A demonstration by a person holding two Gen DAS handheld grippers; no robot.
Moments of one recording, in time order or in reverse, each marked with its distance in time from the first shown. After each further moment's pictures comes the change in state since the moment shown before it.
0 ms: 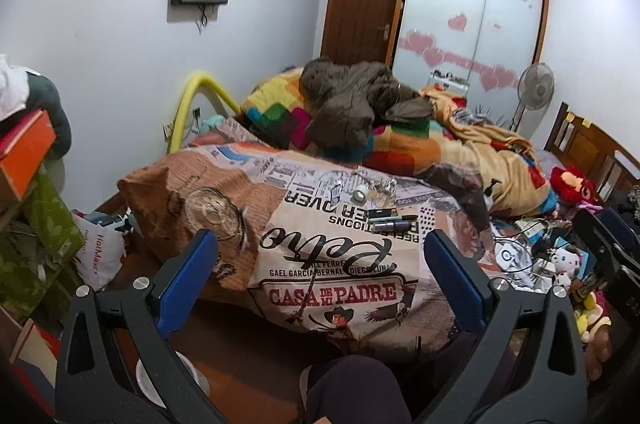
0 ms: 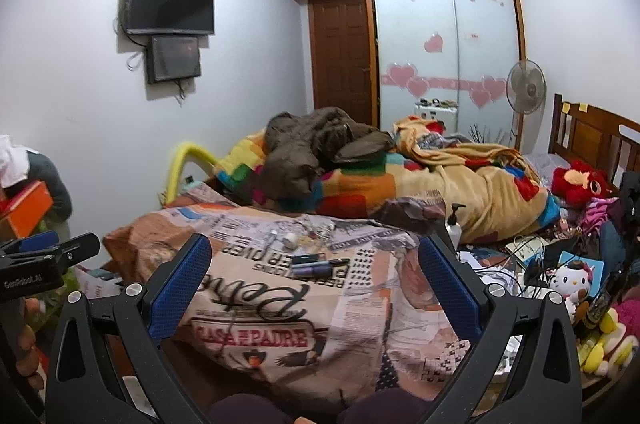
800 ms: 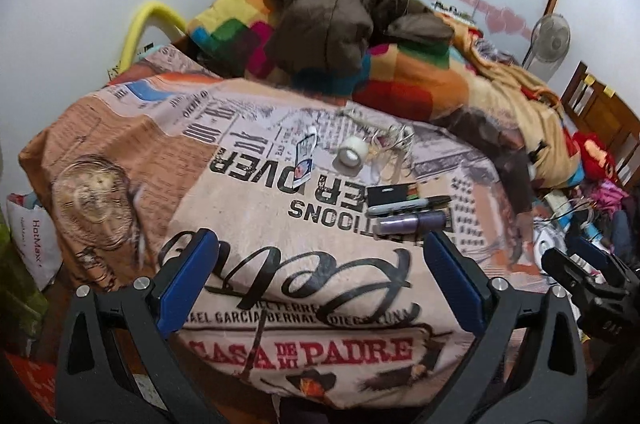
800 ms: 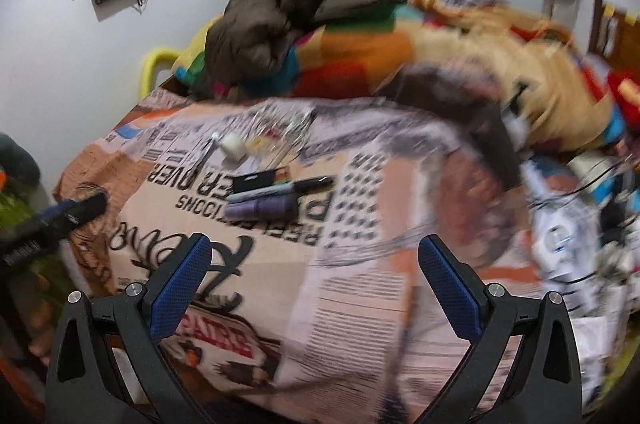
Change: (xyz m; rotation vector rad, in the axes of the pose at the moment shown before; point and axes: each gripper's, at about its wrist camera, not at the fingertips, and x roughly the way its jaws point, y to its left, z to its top) left arm 0.286 -0.034 -0.009 0.013 0.244 -0.061; right arm 0.245 -0.063 -0.062 0.122 0.449 0.101
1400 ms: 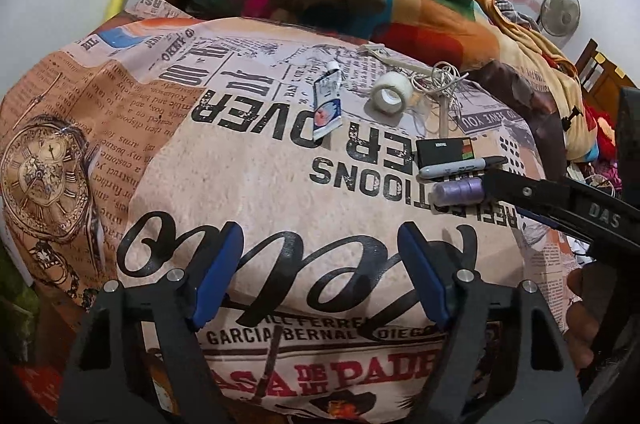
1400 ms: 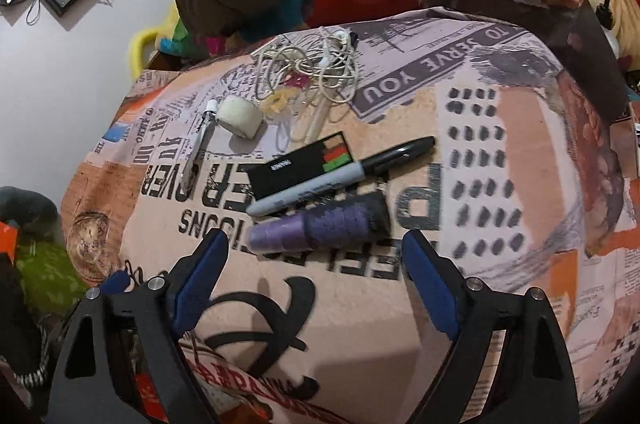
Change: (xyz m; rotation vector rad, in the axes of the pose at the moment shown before) left arm 0.077 0.034 -0.023 -0.006 0.124 -0.029; right arm 0.112 0.023 0.019 0.185 0.207 0.086
